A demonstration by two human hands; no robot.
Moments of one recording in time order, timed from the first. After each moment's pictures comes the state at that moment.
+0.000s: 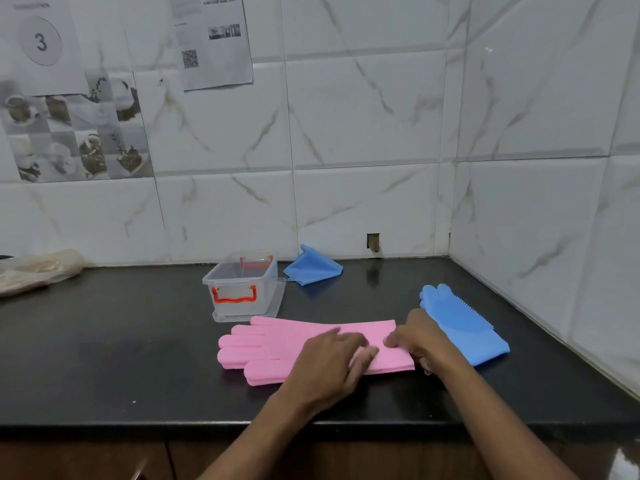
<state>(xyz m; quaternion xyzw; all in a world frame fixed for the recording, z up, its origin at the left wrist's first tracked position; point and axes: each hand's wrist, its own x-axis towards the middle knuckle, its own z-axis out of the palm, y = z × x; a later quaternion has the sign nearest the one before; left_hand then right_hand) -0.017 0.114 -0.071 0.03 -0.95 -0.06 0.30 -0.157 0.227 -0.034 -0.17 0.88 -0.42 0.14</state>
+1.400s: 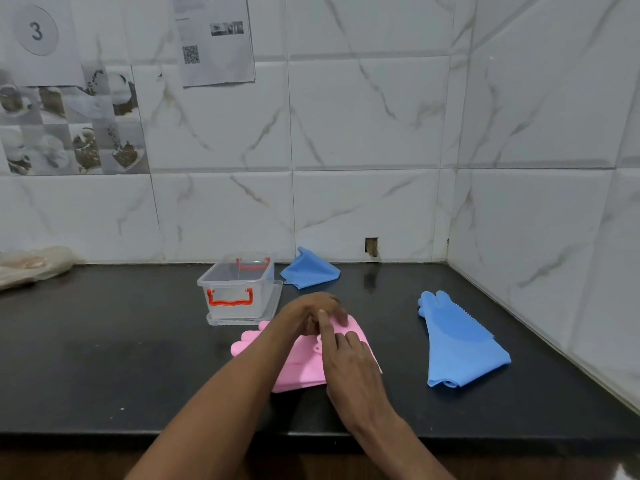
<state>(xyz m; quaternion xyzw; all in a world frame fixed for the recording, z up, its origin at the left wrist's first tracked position) -0.109 0.030 -0.017 0.28 -0.83 -0.48 -0.01 -0.065 0.188 -0.071 -0.50 0.82 -0.19 -0.19</state>
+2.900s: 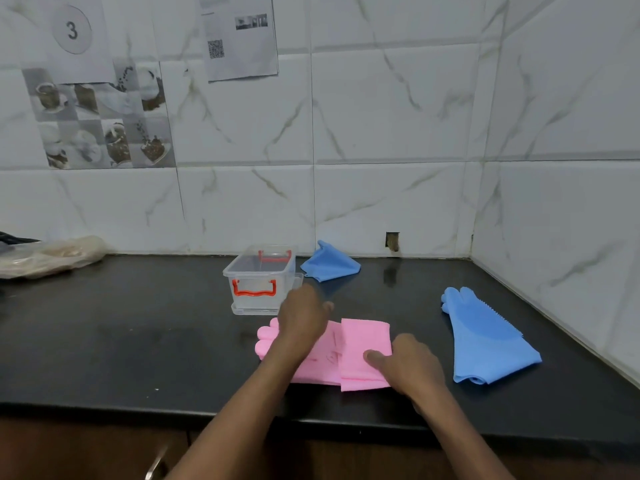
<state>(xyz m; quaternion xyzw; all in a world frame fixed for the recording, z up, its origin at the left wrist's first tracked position) -0.043 0.037 -0.036 0.38 -0.85 -0.20 0.30 -0.105 0.199 -0.062 -0.25 0.93 -0.26 0.06</state>
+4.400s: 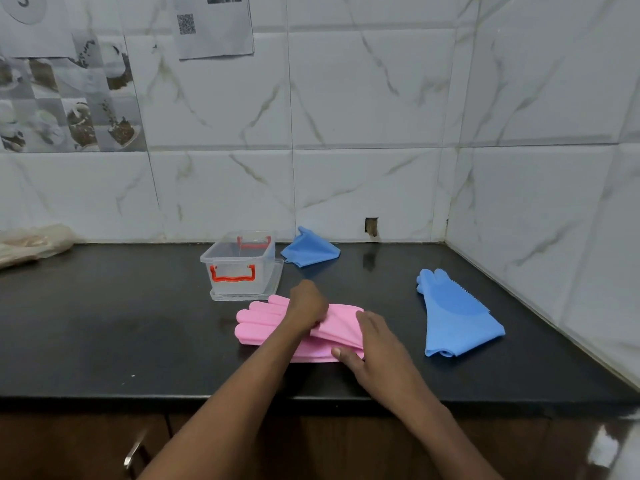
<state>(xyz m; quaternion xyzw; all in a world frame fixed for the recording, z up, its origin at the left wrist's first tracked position) -0.071 0.058 -0.043 0.38 -0.87 -0.26 0.17 -0.076 0.232 -0.075 -0.43 0.86 -0.28 0.00</state>
